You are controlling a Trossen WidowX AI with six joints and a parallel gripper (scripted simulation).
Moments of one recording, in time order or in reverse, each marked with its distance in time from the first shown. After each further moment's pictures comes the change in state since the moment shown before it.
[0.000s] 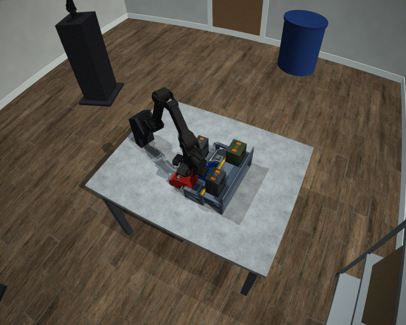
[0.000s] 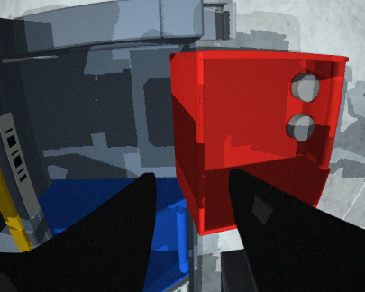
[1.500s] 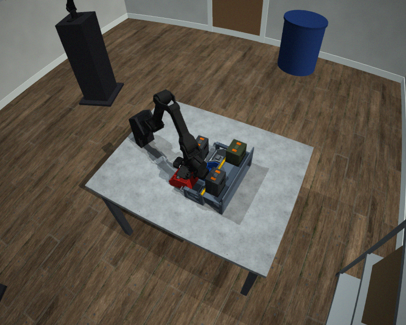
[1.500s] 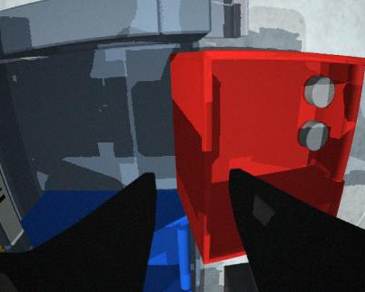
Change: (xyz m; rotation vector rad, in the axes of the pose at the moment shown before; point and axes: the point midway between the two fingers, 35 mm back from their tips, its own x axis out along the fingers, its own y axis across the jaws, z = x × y) arm 0.021 0.001 0.000 0.000 -0.001 0.003
